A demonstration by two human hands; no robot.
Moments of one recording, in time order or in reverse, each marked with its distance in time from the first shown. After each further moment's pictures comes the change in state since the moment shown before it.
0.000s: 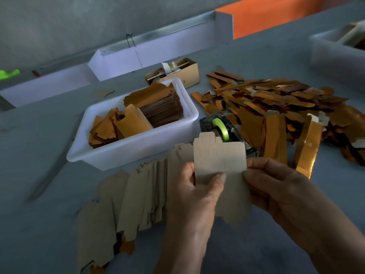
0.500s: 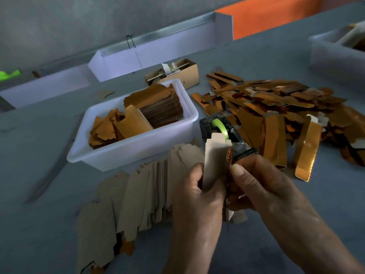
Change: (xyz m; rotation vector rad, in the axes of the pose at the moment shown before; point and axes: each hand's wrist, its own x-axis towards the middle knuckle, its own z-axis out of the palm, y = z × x) left_hand -0.007 0.004 0.006 0.048 -0.022 0.090; right_hand -0.016 -0.005 0.028 -0.397 -0.004 -0.286
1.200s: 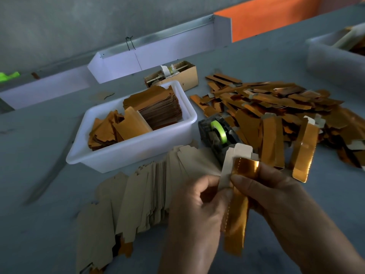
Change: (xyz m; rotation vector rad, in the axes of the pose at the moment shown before) left_hand -0.012 0.003 -0.011 0.189 -0.128 -0.022; right_hand 0.001 0.007 -0.007 0.215 0.086 0.246
